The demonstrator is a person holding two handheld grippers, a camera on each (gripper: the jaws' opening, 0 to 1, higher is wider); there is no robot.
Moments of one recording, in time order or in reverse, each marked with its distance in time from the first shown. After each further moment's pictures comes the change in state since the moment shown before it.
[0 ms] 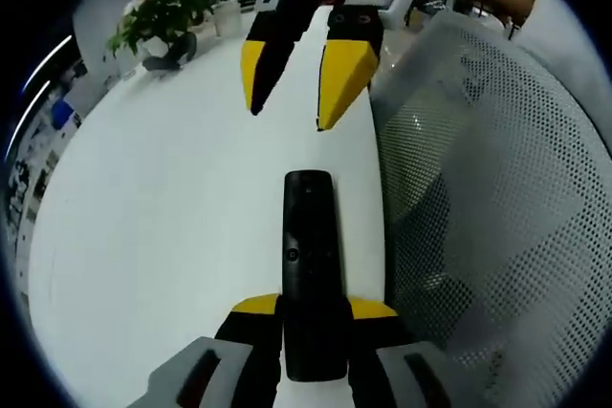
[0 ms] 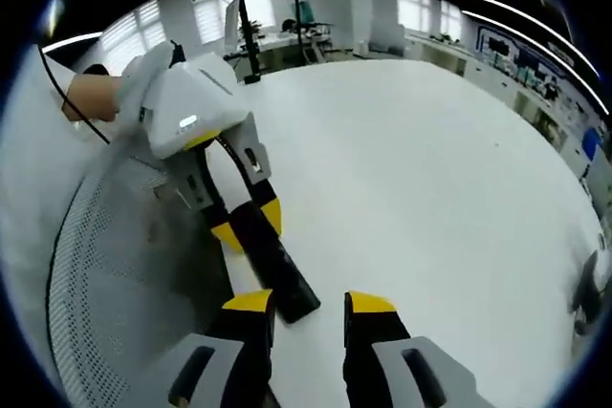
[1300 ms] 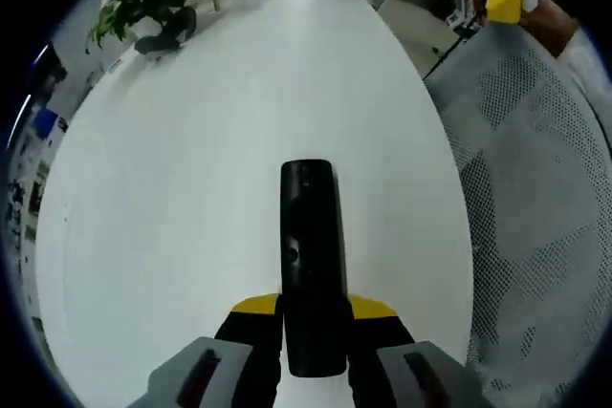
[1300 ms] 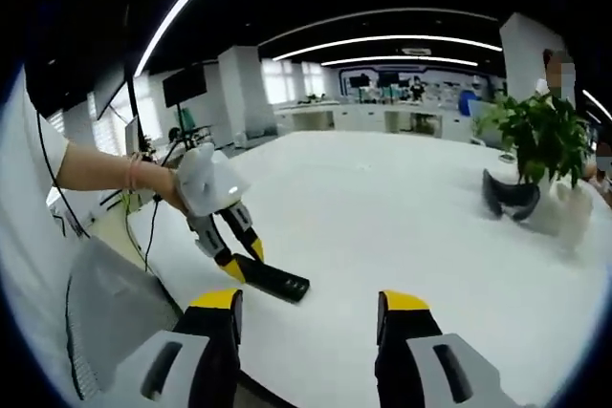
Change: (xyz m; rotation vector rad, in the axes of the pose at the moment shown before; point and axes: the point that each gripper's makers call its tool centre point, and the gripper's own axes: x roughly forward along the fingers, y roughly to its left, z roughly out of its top) left arm 0.008 0.077 0.013 0.057 0.165 -0.024; right arm -0.099 -0.031 -0.015 0.433 -0.477 -0.437
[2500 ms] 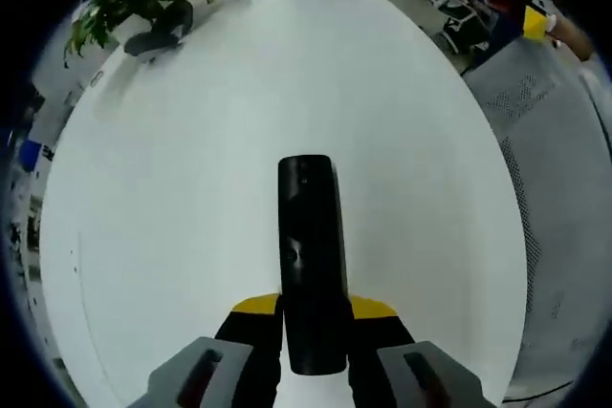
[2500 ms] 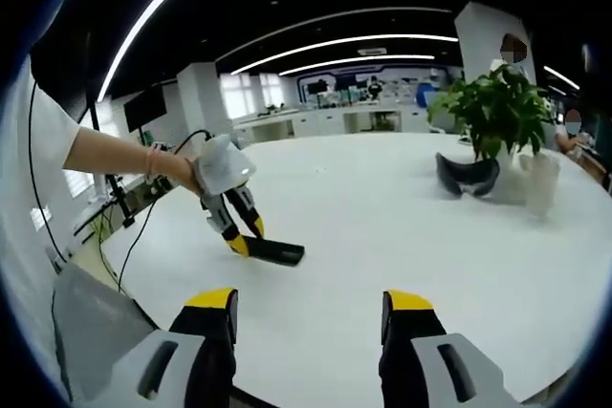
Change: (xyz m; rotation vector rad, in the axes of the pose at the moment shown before) left arm 0.010 0.097 0.024 0.124 0.073 -0.038; right arm -0.017 -0.048 -0.012 0.143 -0.059 -0.162
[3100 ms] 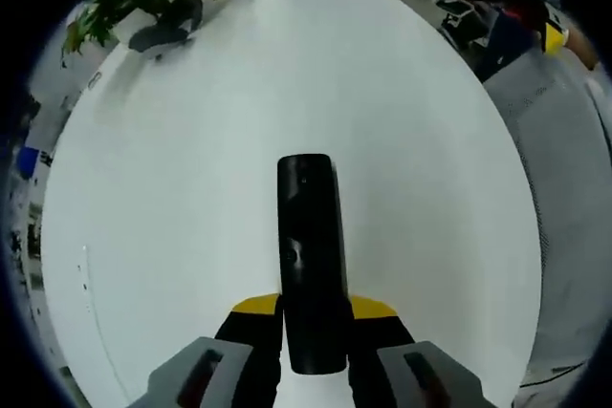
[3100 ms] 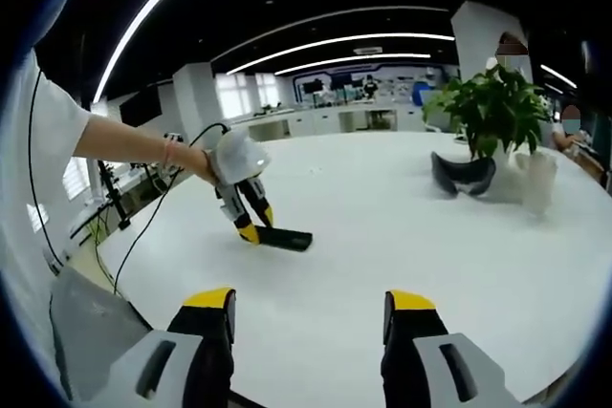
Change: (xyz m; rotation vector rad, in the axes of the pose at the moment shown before) left arm 0.001 0.045 0.007 0.021 0.018 -0.006; right arm 0.002 -0.008 0.004 0.009 0.001 -0.019
